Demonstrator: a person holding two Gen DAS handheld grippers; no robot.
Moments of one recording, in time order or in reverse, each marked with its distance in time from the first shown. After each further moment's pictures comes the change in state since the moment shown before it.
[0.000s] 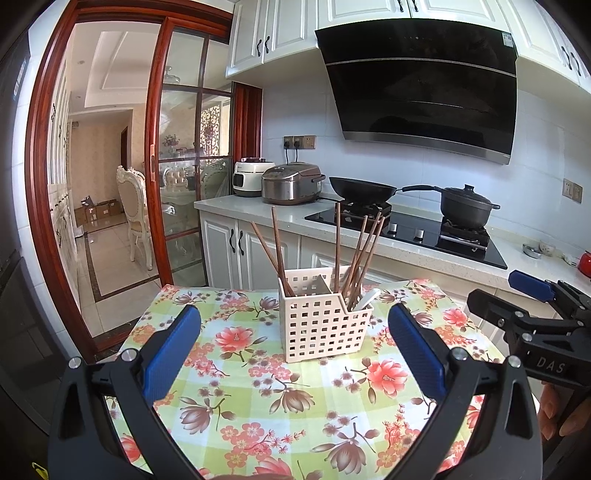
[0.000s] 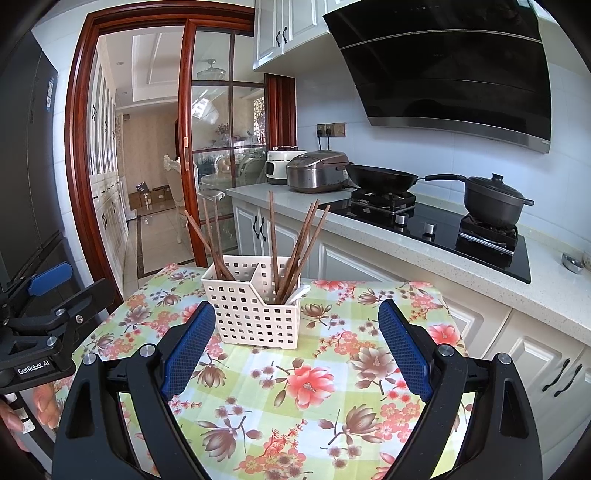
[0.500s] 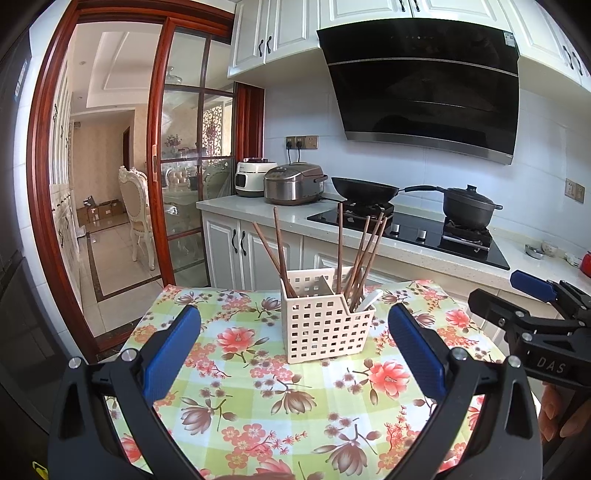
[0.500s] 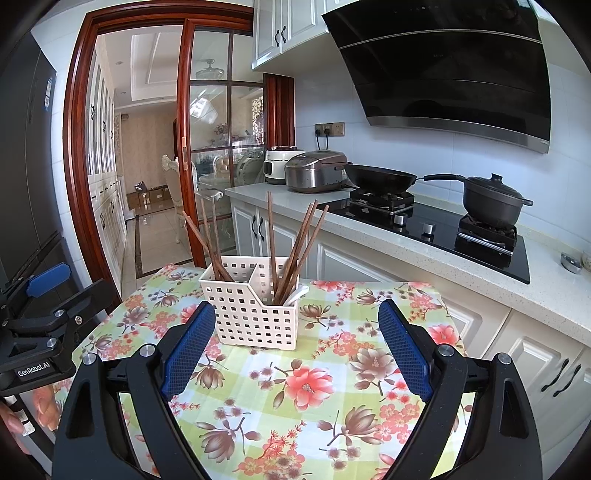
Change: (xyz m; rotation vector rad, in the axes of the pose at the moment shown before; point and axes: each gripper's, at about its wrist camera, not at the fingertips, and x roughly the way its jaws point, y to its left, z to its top) left arm 0.004 0.000 -0.002 -0.005 -0.002 0.009; right arm 0.002 0.001 0.001 0.002 0.003 -0.006
